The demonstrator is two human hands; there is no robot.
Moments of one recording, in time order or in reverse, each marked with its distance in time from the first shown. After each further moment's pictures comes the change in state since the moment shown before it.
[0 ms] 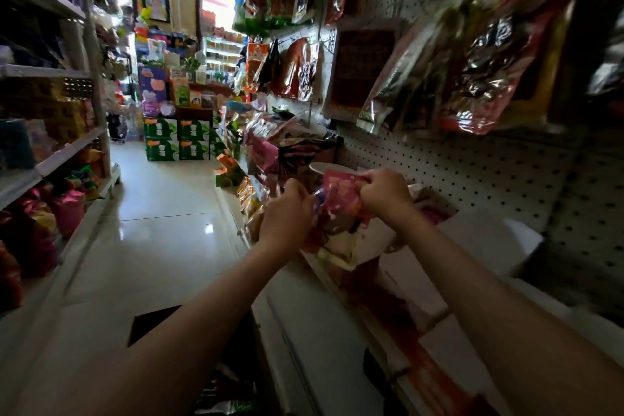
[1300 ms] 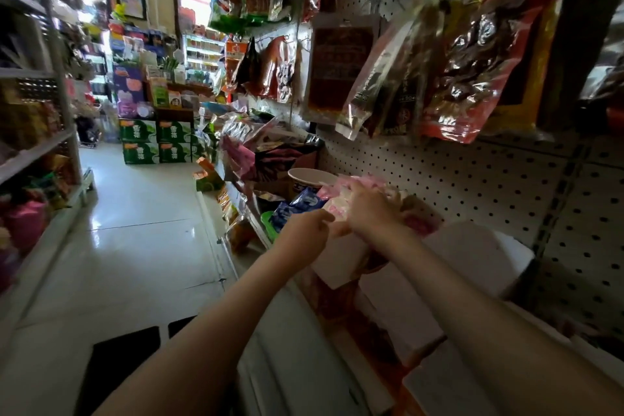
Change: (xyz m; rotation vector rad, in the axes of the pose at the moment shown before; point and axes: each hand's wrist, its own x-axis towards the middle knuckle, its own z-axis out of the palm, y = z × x) left_hand 0.036 0.009 0.075 0.133 -0.273 0.116; right_hand 0.024 0.039 0.004 -0.453 -0.106 -0.005
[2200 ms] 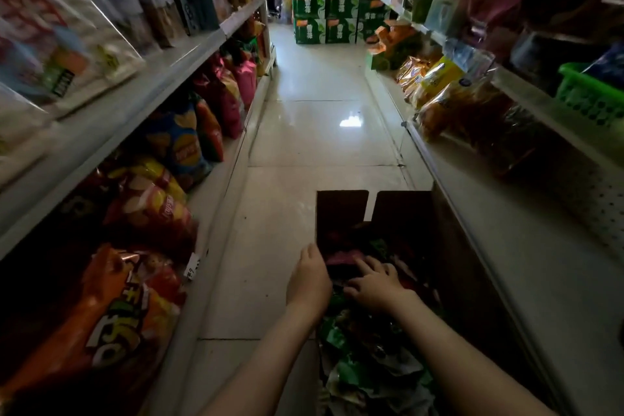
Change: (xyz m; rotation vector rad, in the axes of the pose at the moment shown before) left_hand -0.268 -0.353 -0.003 0.218 -0.004 -0.831; right_hand -0.165 -0.254 0.387 -0.117 -0.962 -0.614
